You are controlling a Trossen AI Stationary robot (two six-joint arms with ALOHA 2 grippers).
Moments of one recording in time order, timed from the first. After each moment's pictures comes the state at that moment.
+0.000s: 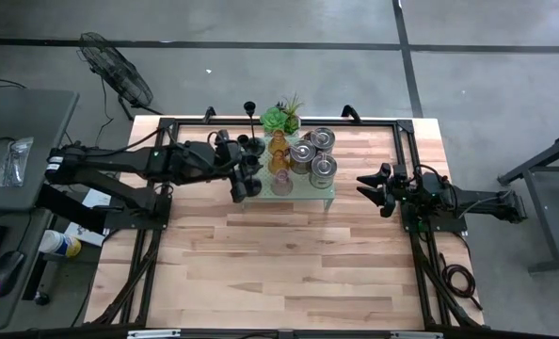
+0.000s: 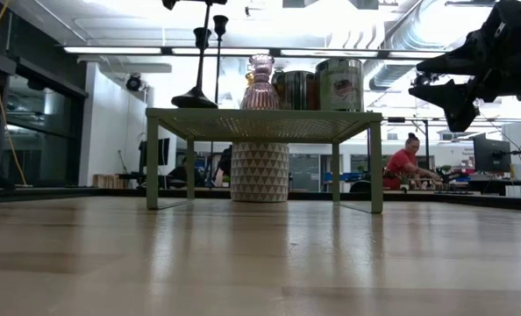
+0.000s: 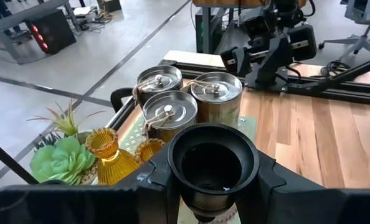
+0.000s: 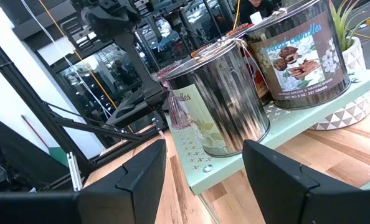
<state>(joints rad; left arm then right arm) -0.06 1.15 1.17 -0.35 -0.41 -0.08 -0.07 0.02 0.01 0.06 0.13 0.49</state>
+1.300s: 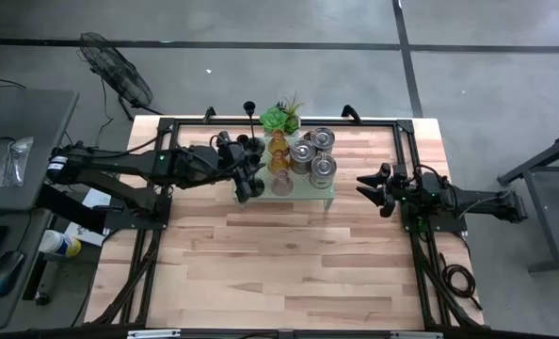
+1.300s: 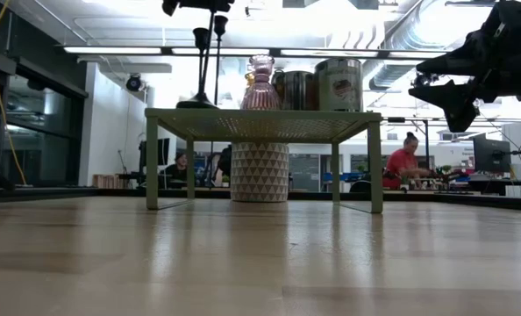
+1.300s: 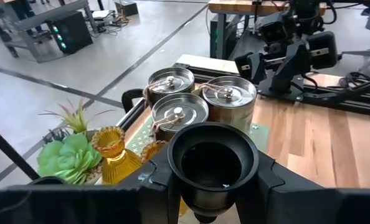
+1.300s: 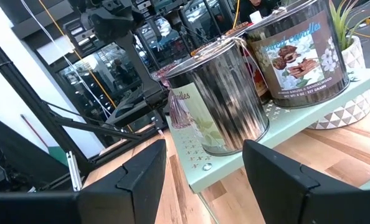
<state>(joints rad) -0.06 1.17 1.13 -0.28 -0.49 -0.12 -0.07 0.02 0.01 0.06 0.13 0.49</state>
